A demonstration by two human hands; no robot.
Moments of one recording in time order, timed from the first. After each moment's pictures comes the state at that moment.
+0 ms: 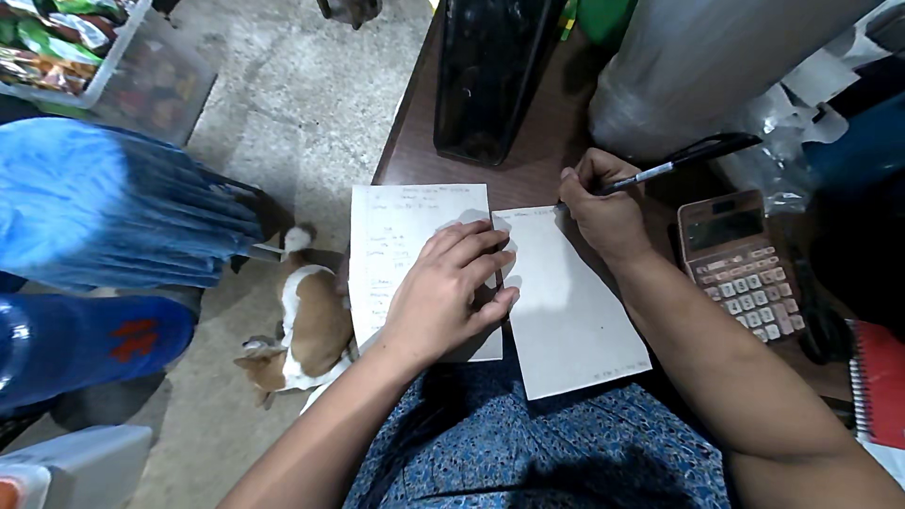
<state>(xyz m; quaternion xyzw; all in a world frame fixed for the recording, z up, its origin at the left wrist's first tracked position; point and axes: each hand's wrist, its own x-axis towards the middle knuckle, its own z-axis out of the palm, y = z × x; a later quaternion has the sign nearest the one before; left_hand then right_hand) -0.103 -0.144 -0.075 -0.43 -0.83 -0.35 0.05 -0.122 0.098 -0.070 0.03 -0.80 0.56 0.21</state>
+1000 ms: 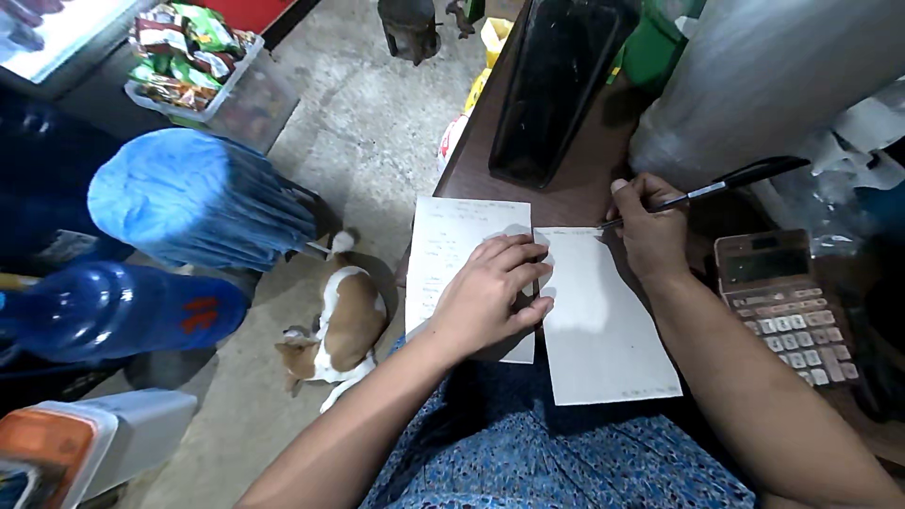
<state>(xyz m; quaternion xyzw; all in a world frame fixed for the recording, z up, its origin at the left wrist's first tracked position) -0.104 -0.142 -0.075 -0.43 -0.83 -0.35 0.06 -0.115 0.098 -0.057 -0.07 -0.79 0.58 0.17</state>
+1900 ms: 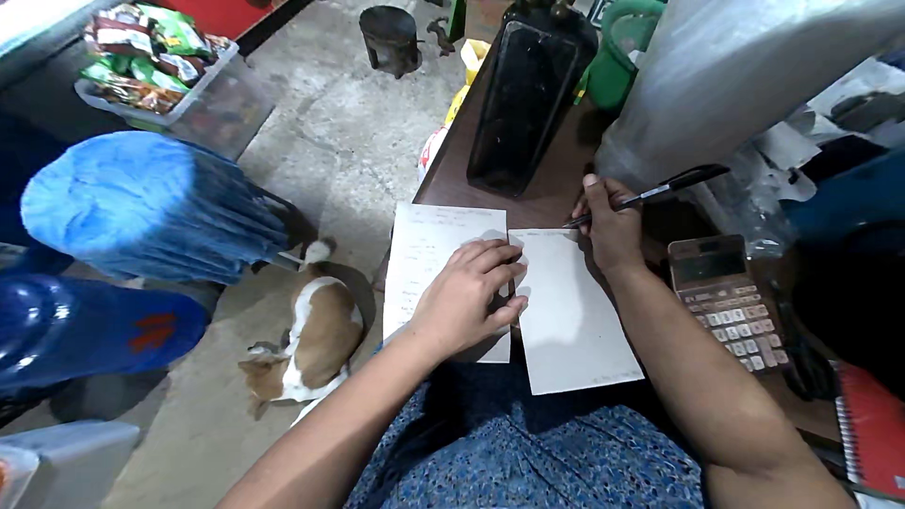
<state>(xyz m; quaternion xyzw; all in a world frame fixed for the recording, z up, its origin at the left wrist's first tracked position) -0.104 -0.142 -0.075 -0.42 -0.84 -0.33 0.04 -0.128 0.098 -0.059 -0.07 -0.75 0.63 0.18</state>
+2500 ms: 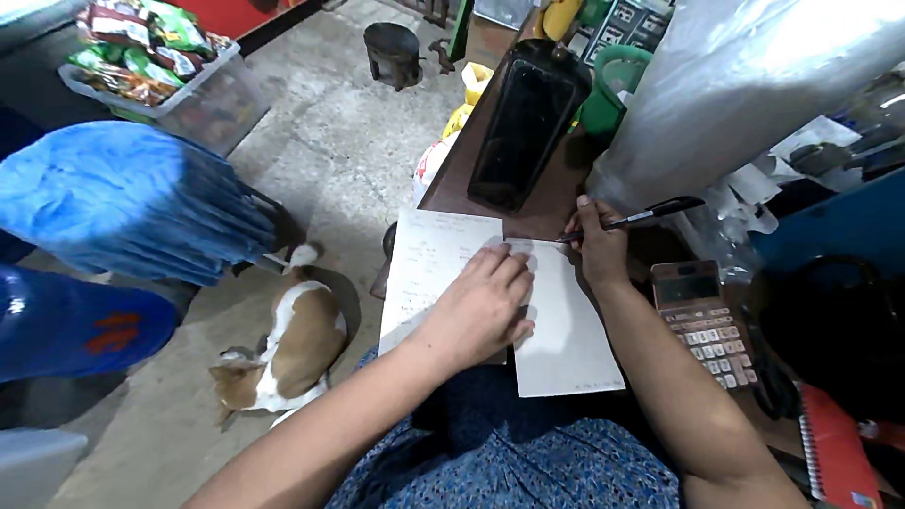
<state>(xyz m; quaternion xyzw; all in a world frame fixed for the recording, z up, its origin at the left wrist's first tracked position) -0.101 -0.125 -0.049 -0.47 -0.86 -0.22 0.03 -0.131 0.101 -0.060 -0.07 -0.77 0.61 0.16</state>
